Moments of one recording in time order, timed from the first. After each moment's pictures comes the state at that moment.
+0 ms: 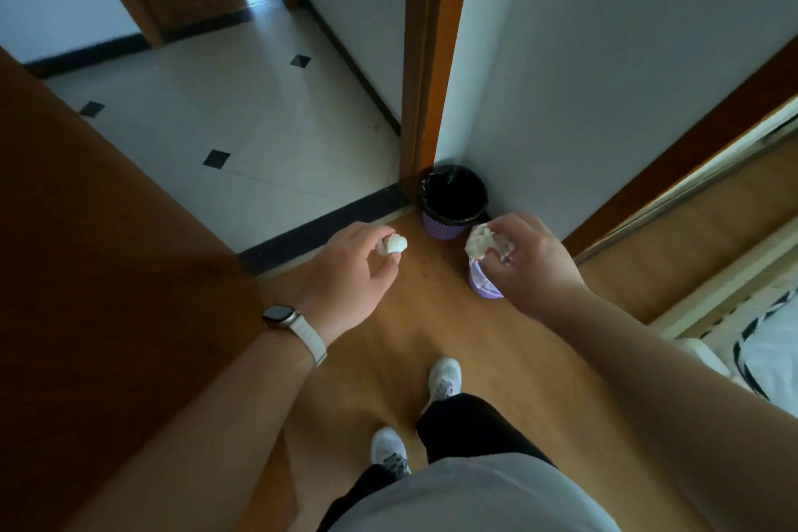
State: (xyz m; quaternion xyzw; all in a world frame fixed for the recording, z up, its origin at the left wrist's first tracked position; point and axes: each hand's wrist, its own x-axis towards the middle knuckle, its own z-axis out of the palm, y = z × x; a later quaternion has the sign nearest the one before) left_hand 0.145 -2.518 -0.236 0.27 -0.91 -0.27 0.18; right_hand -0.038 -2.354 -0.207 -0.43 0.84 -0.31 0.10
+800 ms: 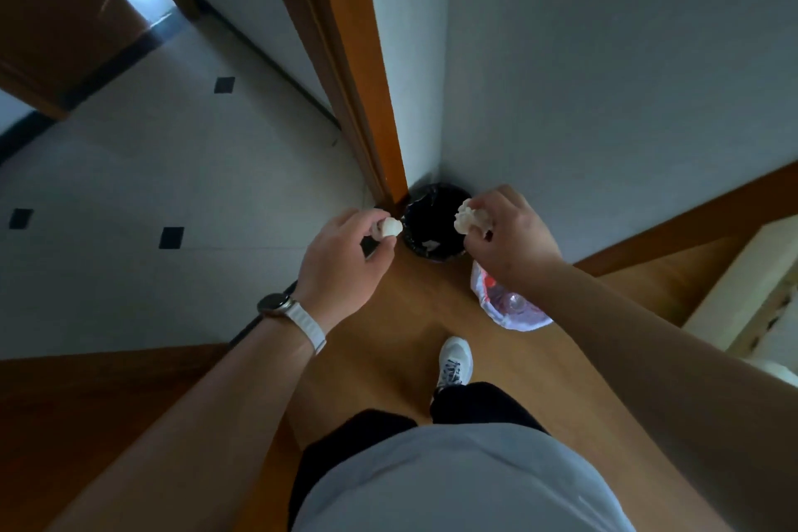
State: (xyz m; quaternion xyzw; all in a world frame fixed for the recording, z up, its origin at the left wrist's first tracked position) left_hand -0.162 -2.722 -0.264 0.22 -0.94 -0.27 0.06; right_hand -0.306 -2.546 -0.283 -0.29 0.88 -0.33 0.15
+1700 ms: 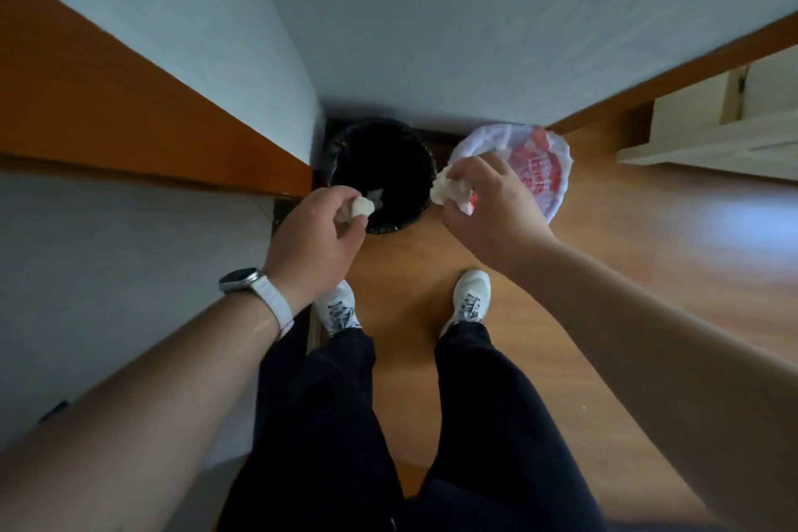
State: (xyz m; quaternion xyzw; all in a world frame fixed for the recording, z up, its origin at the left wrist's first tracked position) left_hand -0.376 -2.887 -0.522 -0.04 -0.91 -0.35 -0.21; right_hand -0.379 -2.661 -0.491 0.07 0.93 -0.29 0.19
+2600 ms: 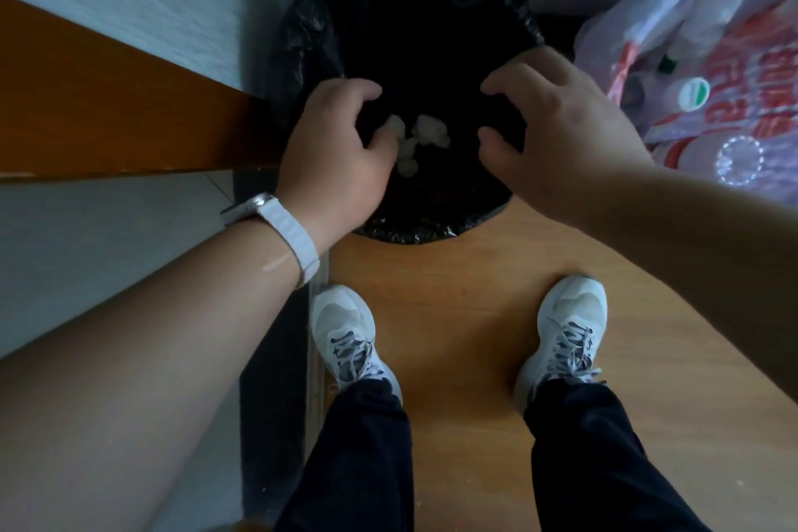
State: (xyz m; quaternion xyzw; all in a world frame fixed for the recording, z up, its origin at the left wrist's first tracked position) left_hand -0.433 -2.859 -0.870 0.01 -0.92 -0.34 -0.21; right_hand -0.417 -2.647 -0.855 -0.06 0.96 -0.23 0.13
